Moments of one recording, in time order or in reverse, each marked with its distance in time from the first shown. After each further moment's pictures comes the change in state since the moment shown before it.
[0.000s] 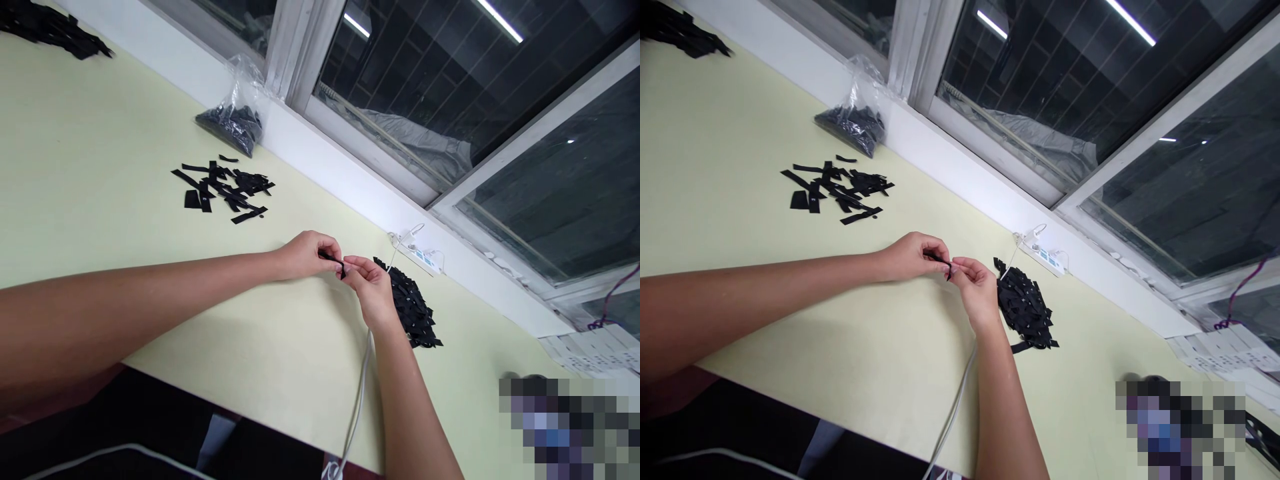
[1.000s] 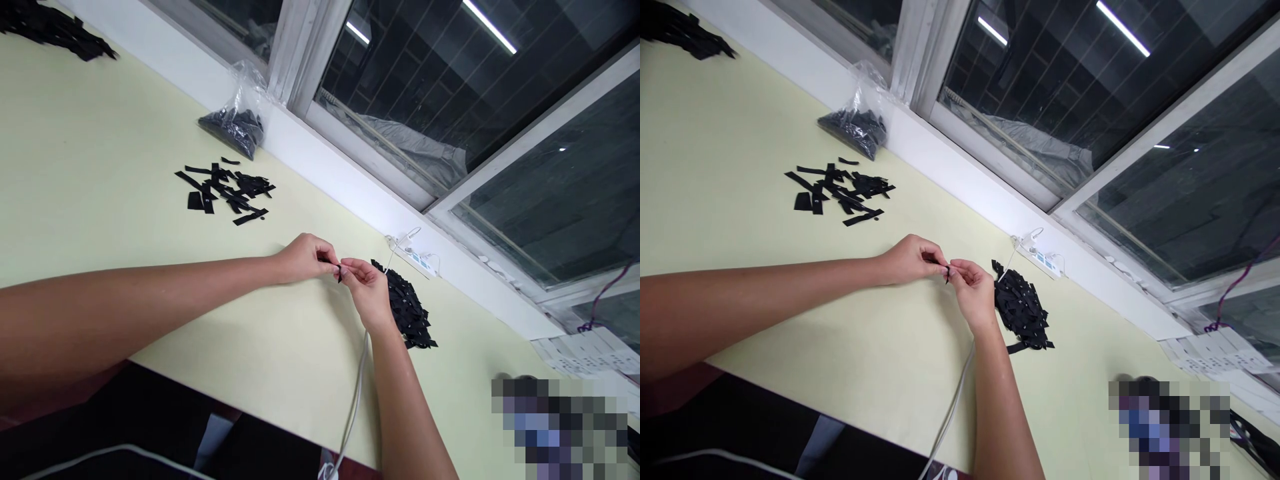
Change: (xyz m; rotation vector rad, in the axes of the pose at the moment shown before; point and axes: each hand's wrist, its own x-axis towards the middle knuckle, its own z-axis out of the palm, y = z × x) left_hand -0.005 0.003 0.002 0.064 0.080 0.014; right_hand 0.000 0.002 0.000 -0.119 -0.026 -0.109
